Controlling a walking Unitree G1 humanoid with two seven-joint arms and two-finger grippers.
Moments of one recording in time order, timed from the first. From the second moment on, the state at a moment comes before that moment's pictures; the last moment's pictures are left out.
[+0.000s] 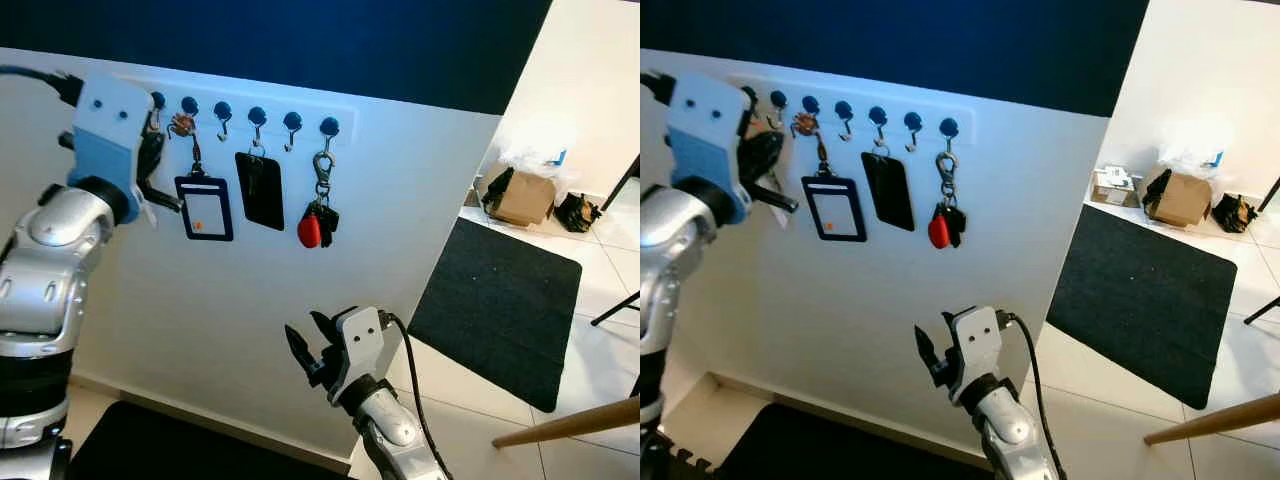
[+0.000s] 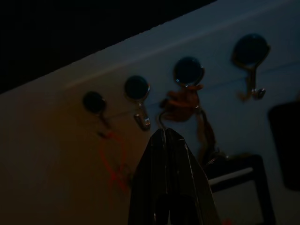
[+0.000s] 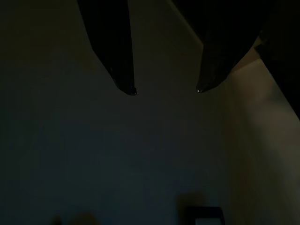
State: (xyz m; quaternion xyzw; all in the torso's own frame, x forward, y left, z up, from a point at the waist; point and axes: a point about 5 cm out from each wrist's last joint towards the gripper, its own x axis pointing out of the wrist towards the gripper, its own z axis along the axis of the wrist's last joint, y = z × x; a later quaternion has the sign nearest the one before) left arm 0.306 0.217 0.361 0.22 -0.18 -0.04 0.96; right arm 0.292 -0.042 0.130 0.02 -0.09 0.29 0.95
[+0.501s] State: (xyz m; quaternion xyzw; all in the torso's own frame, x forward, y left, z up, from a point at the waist) left arm 0.340 0.223 0.334 0.23 -0.11 -0.05 0.96; right arm 0.294 -0.040 0.130 0.02 -0.09 0.29 0.95
